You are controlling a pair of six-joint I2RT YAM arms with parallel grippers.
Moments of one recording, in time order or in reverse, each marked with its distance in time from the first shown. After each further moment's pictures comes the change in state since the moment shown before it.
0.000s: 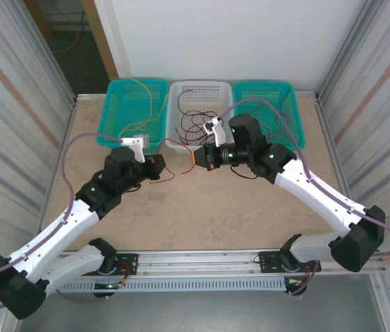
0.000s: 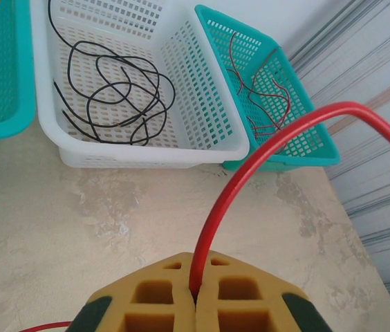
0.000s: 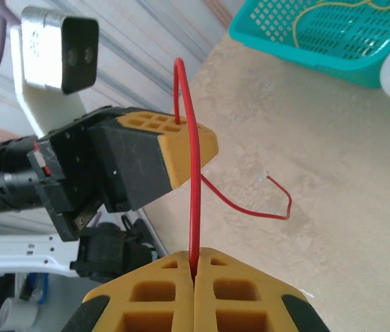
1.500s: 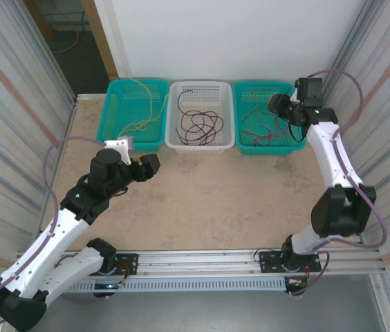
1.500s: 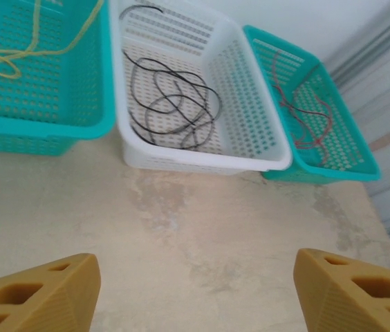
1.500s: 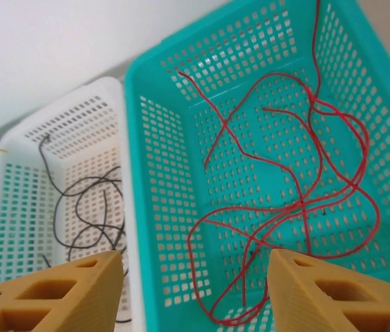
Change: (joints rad) left arm 0.076 -0.108 0.043 -0.198 -0.079 0.034; right arm -0.695 0.218 0.236 -0.155 0.405 -0.021
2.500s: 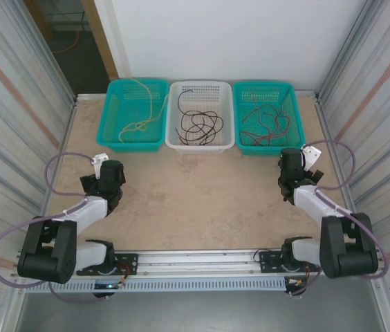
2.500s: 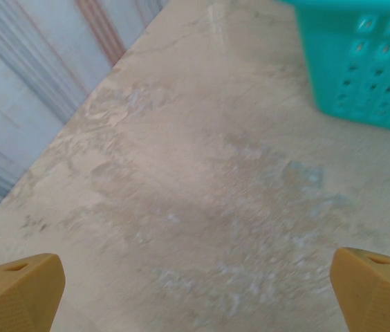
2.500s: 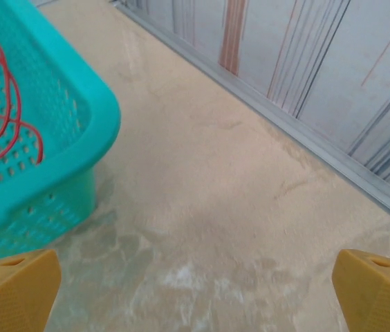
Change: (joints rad) left arm 0.365 0.420 -0.453 0.670 -0.615 0.364; right arm 0.076 -0.251 -0.967 0.693 0.824 -0.014
